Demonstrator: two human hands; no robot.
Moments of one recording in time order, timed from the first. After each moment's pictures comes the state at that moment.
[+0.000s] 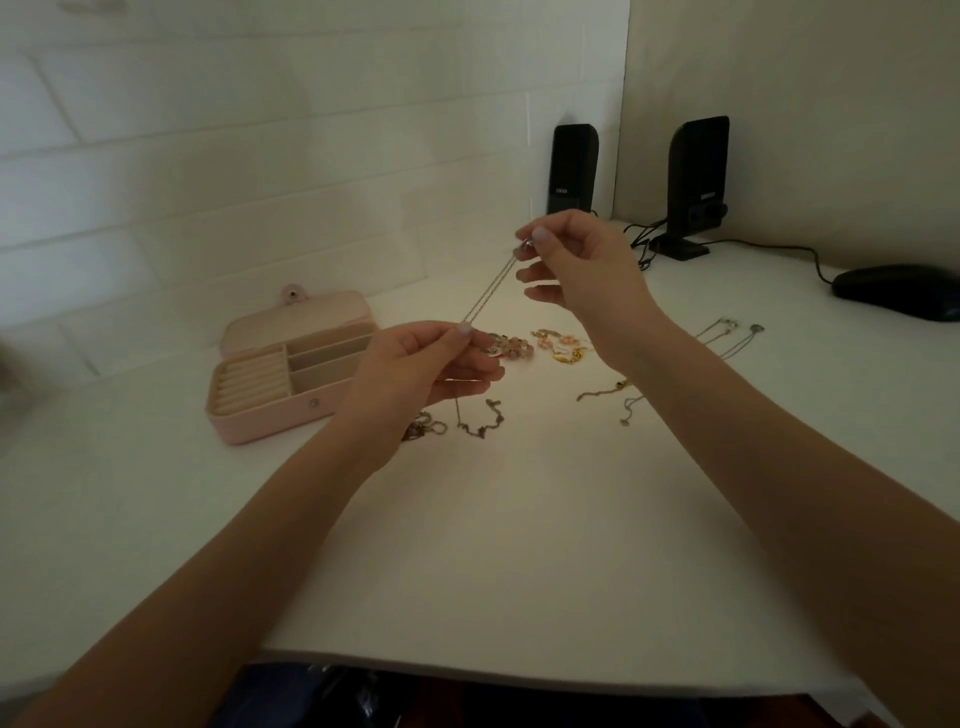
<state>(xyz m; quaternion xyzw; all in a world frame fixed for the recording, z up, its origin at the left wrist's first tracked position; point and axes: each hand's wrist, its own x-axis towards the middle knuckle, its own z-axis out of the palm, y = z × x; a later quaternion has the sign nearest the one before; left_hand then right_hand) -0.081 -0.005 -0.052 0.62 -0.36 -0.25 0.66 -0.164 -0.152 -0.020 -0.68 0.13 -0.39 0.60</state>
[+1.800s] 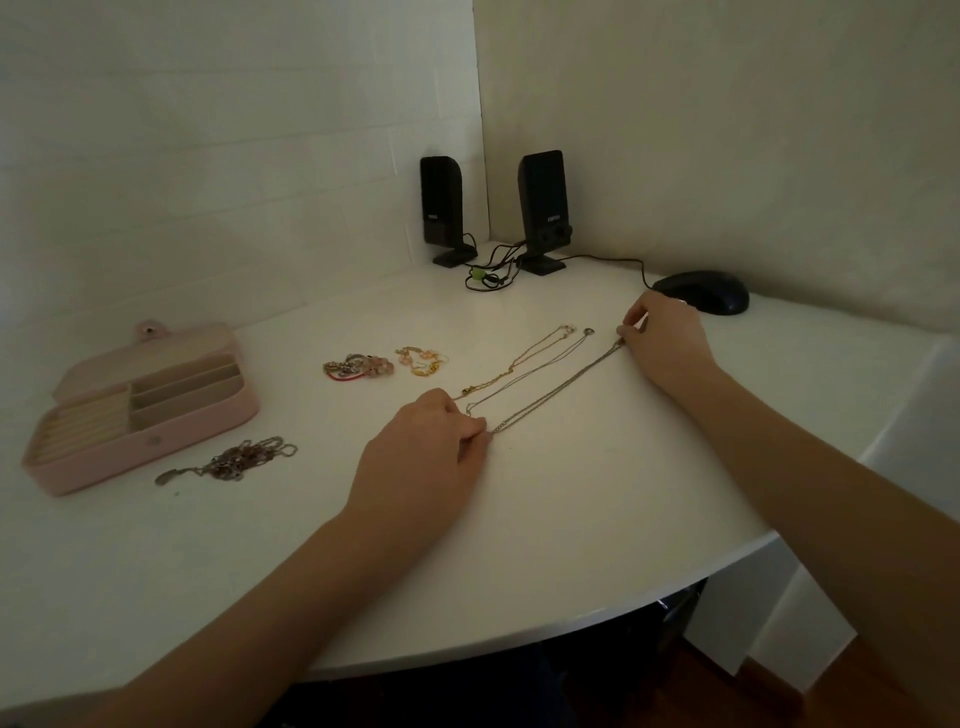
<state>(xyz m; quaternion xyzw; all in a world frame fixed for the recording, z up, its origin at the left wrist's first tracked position) -0.198 -0.052 -0.082 0.81 -0.54 0.09 0.21 -0.308 -0.308 -0.087 -0.80 0.47 -0.32 0.18</state>
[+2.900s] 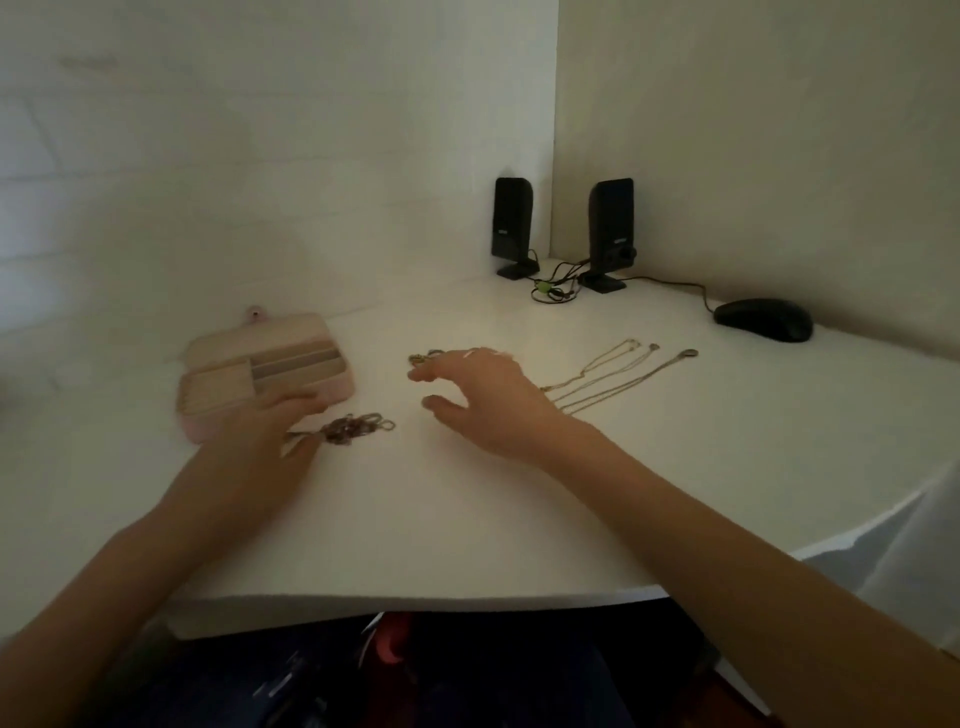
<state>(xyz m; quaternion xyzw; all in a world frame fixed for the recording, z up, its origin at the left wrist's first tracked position) -0.074 0.090 -0.075 0.85 -0.45 0.11 0.24 -0.204 -0.105 -0.063 -0.96 0.07 -0.23 0.15</state>
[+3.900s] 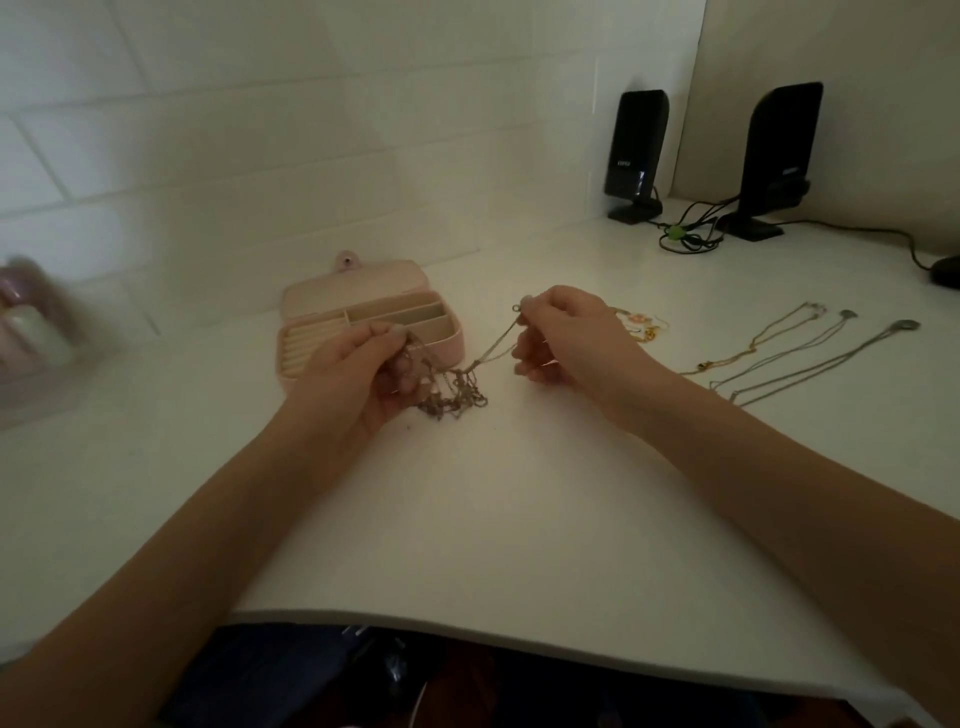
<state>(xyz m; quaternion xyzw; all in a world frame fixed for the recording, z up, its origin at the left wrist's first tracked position) -0.043 0.069 -0.063 0.60 -0.21 -0.22 0.74 -0.133 -0.090 -0.060 -0.70 0.24 -0.22 0.64</state>
